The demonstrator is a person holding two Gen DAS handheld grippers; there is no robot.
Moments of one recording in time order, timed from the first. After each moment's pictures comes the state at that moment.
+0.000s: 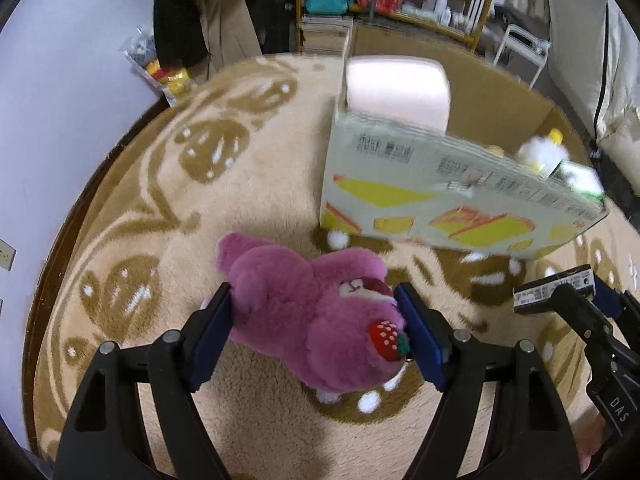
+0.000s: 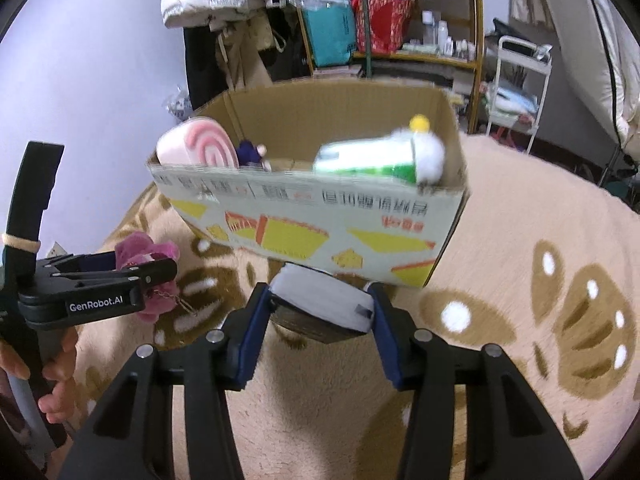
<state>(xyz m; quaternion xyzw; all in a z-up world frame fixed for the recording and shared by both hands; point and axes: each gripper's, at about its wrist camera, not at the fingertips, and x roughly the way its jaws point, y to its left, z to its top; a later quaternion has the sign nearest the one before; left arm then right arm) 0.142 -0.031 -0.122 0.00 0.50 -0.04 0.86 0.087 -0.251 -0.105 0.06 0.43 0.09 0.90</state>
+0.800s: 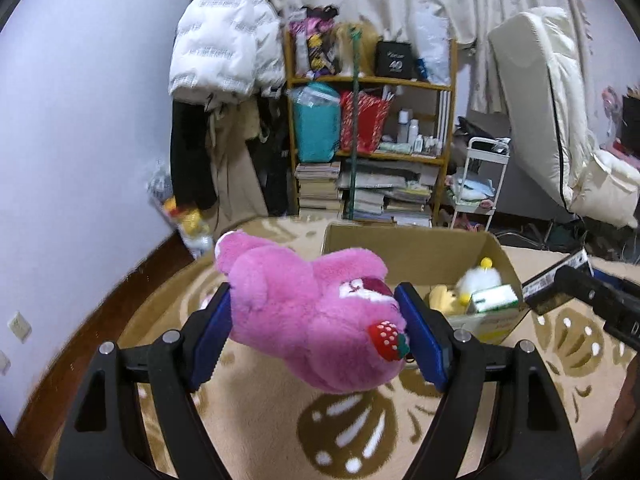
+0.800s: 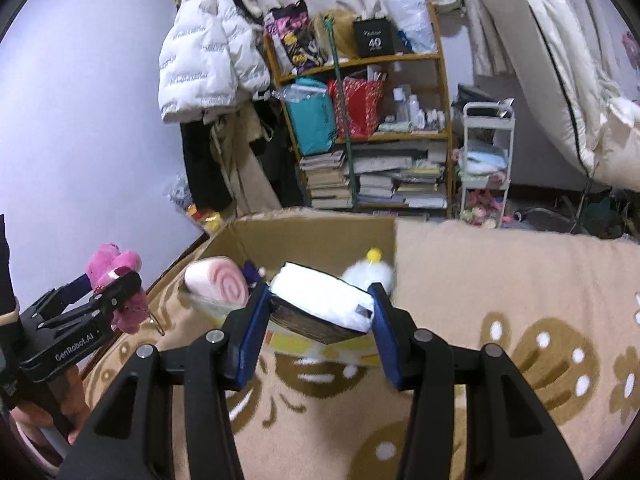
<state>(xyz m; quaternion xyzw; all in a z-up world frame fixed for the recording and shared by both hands) 0.102 -0.043 -0.011 0.04 0.27 -0.05 0.96 0.070 -0.291 -0.009 0.10 0.30 0.06 0.95</state>
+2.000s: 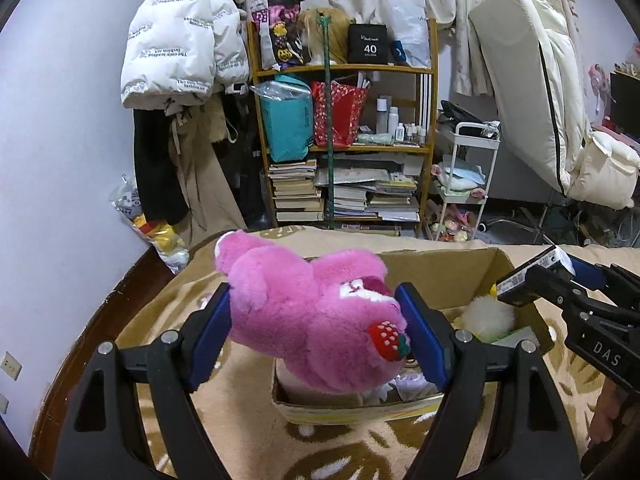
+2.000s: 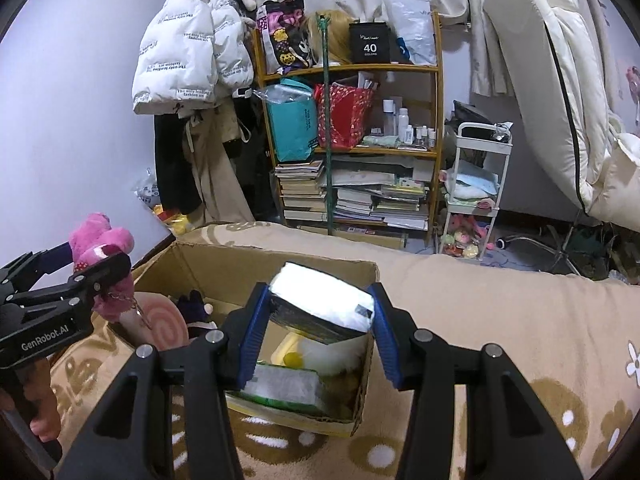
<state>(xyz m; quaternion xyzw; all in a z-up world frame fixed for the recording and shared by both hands) 0.185 -0.078 -0.028 0.06 0.29 -0.09 0.95 0.150 -0.294 -0.031 0.05 0.30 0.02 0.95</state>
